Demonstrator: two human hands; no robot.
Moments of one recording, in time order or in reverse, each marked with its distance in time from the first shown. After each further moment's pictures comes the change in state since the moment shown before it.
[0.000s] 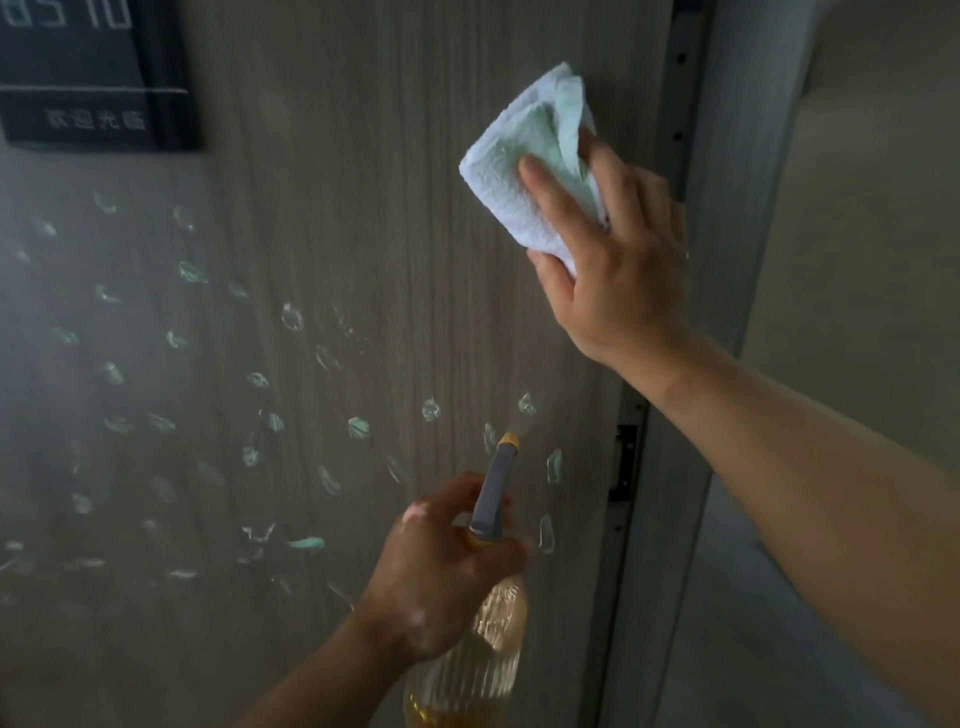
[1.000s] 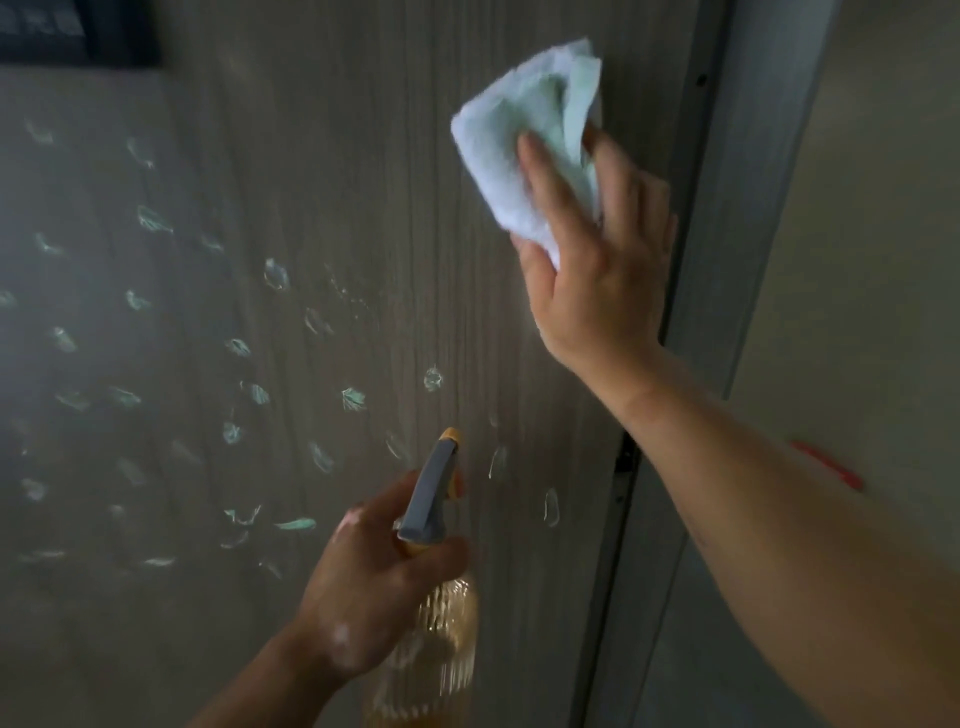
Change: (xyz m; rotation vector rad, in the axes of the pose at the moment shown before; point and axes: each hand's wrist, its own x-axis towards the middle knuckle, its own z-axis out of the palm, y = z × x) left_hand -0.008 -0.045 -0.036 -0.025 0.018 -0.007; right_hand -0.030 -0.041 0.018 0.013 0.097 0.149
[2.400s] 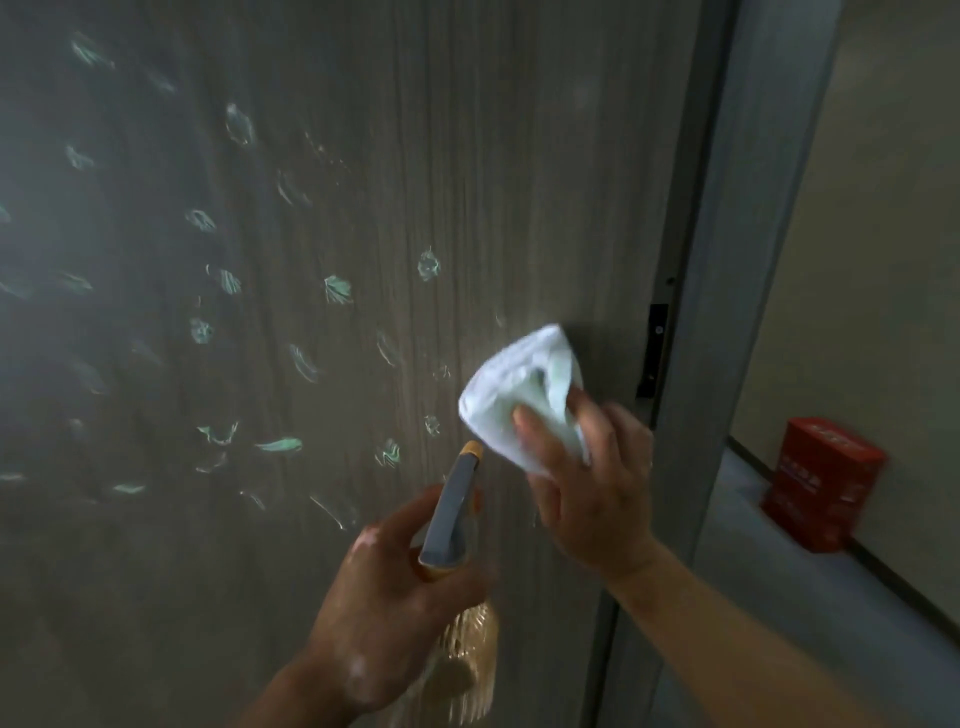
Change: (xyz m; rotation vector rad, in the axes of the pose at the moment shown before) left_hand -0.038 -0.073 0.040 -0.059 -0.037 -0.029; right_hand -0.267 -0.013 -0.030 0.041 -0.165 -0.111
